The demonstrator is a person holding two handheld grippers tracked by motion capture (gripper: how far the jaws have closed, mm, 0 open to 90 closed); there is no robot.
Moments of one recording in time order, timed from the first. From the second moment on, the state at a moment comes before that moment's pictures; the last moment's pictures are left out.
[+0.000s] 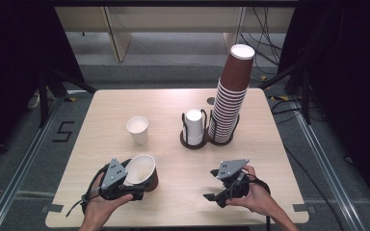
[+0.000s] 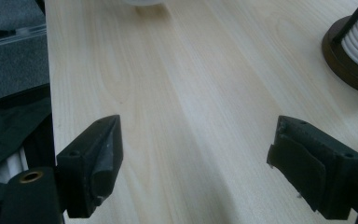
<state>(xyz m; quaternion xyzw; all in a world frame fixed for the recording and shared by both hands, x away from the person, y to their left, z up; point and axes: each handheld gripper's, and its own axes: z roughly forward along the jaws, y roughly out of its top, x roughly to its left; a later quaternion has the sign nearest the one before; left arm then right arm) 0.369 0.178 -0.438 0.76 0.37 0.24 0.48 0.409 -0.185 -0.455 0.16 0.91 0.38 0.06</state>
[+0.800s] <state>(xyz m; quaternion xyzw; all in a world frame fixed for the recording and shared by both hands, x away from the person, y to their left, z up) 0.419 0.218 -0.429 0.72 0.46 0.30 0.43 0.409 -0.208 -0.455 0.19 0.90 0.38 0.08</state>
